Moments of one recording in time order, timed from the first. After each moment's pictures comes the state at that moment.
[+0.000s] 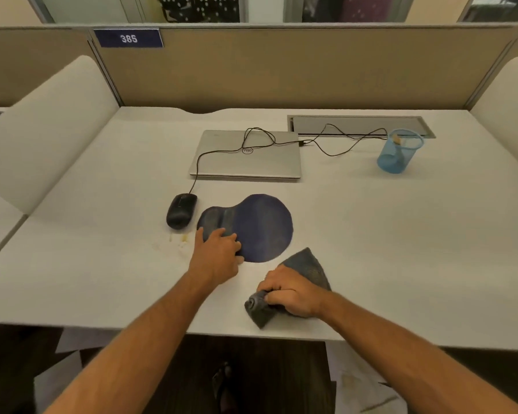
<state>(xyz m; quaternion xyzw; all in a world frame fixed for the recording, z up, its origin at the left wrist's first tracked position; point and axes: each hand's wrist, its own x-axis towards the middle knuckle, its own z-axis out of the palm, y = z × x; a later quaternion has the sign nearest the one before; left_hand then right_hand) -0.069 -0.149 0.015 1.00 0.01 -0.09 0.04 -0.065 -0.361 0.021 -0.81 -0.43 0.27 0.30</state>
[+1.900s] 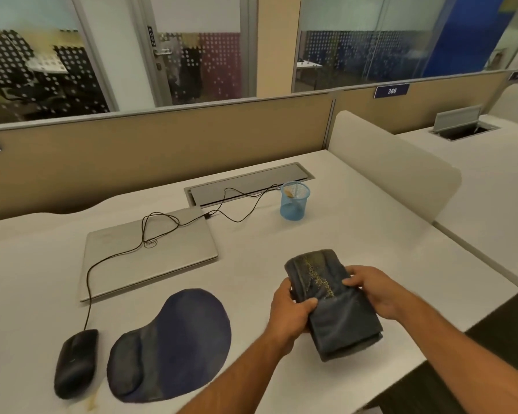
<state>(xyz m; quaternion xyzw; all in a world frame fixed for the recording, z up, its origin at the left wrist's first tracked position) 0.016 -0.376 0.048 0.62 0.02 -0.25 0.74 0.014 -0.578 0.088 -0.70 0.28 0.14 0.64</state>
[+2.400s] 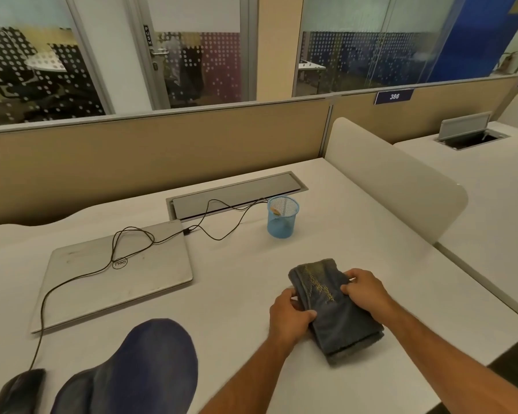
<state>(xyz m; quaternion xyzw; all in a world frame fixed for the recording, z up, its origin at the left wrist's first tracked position) 0.082 -0.451 0.019 0.74 0.06 -0.22 0.63 0.090 -0.641 0.056 -0.86 0.29 0.08 0.40</state>
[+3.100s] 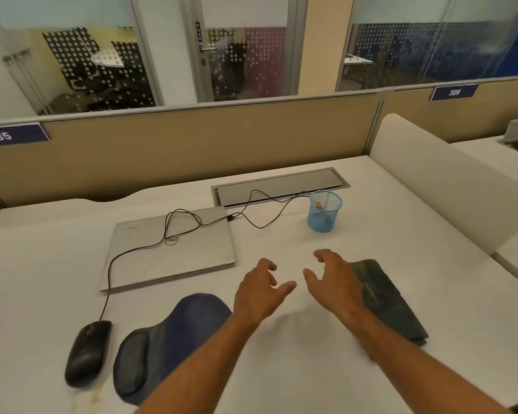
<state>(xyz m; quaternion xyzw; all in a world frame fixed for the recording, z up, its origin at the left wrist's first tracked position) 0.105 -0.323 0.050 0.91 0.00 -0.06 0.41 0.095 -0.491 0.075 -0.94 0.12 -0.05 0.31</state>
